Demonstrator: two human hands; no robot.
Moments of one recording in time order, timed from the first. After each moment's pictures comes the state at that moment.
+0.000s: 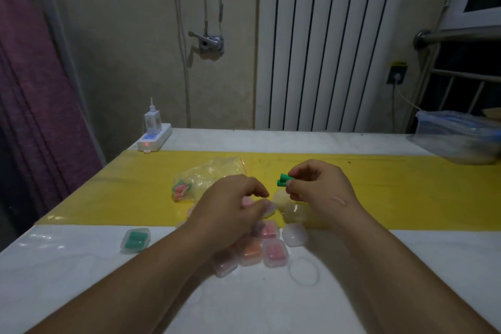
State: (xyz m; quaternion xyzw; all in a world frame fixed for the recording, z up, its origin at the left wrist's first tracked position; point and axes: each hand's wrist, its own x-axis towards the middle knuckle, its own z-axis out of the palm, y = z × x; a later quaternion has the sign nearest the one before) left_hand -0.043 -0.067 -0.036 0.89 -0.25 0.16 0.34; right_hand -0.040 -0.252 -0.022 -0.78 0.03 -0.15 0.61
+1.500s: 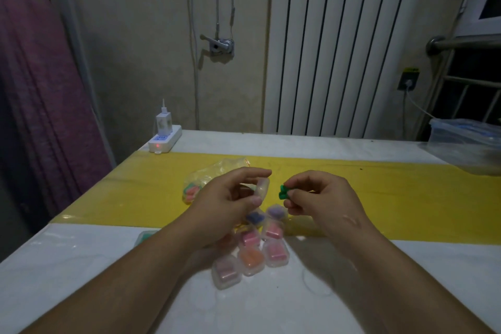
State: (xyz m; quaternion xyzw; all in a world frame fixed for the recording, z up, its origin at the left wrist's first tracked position) left_hand -0.040 -0.042 -0.029 0.75 -0.23 0.03 0.62; right_hand -0.056 -0.231 -0.019 -0.76 -0.03 -0.12 0.64
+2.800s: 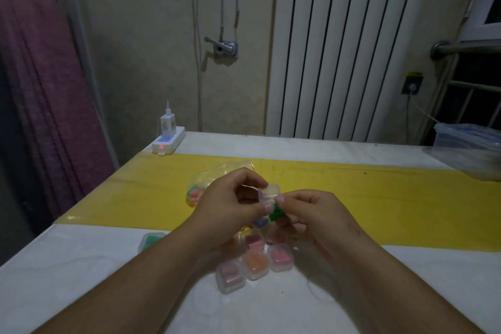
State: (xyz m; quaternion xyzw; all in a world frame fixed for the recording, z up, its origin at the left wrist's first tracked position) left_hand -0.040 -0.046 -0.029 0.76 -0.18 0.07 0.63; right_hand -0.068 -0.213 -0.021 -0.68 -0.01 0.03 0.73
